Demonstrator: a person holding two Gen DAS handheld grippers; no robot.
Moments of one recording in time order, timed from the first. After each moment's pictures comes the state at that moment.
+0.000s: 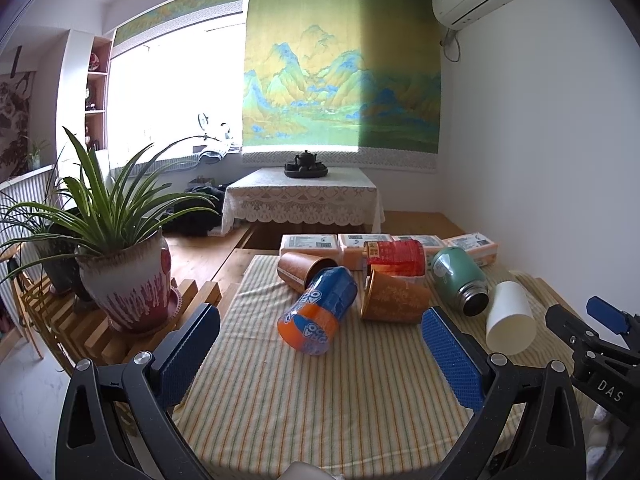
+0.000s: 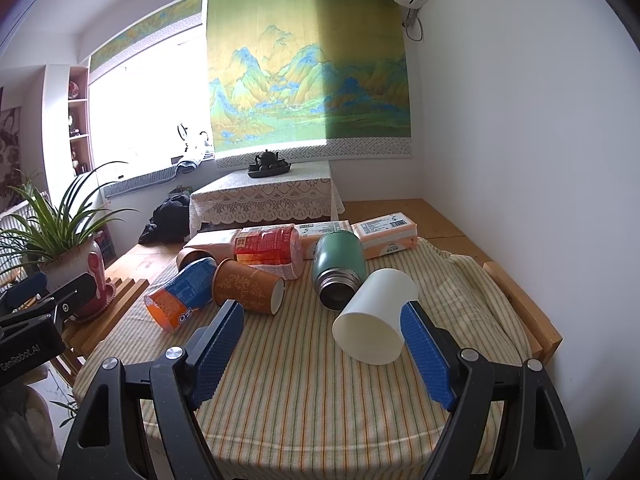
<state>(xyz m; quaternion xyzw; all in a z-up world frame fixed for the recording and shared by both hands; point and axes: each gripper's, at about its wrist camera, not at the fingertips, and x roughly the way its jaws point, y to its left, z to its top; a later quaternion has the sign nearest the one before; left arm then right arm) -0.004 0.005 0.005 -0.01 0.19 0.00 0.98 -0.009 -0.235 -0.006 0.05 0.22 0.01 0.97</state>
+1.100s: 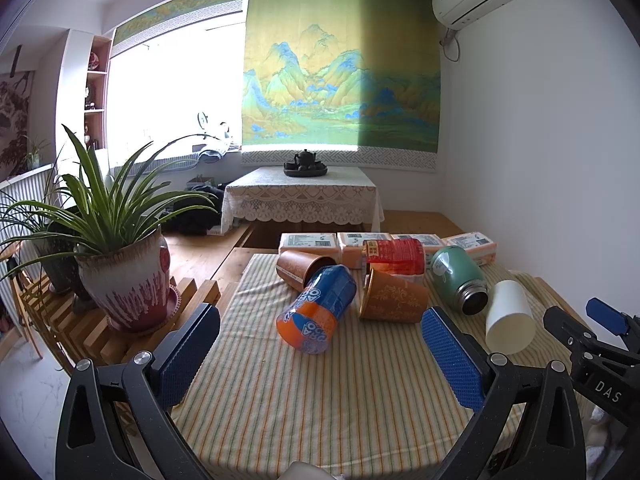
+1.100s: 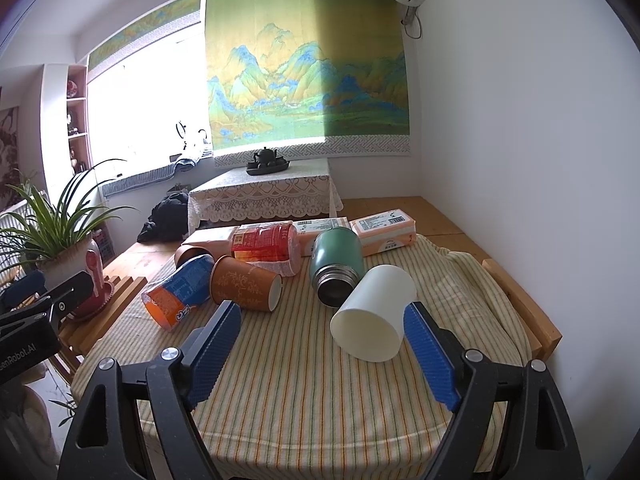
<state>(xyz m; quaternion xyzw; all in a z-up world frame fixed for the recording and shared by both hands) -0.004 0.003 0.003 -0.01 0.20 0.00 0.98 -0.010 -0.237 -0.009 0.05 0.22 0.00 0.97</state>
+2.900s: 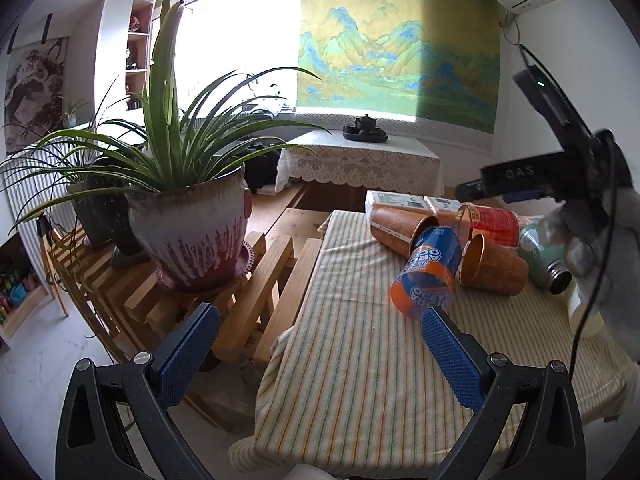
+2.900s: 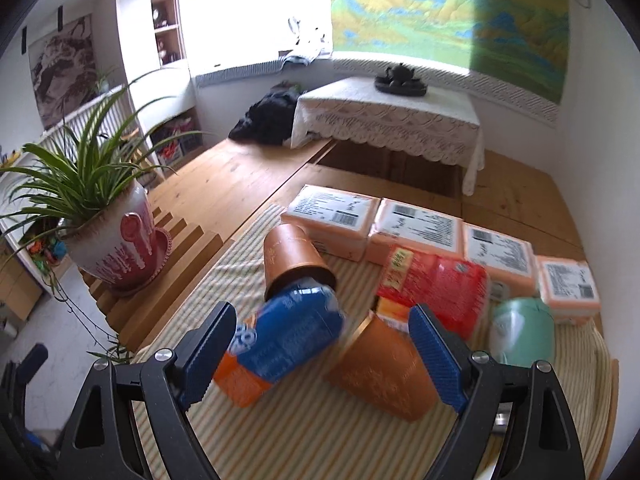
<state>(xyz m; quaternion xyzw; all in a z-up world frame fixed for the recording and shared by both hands) 0.014 0.105 -0.043 -0.04 0.26 0.08 0.96 0.220 -0.086 0.005 -0.07 0.40 0.22 0.88</state>
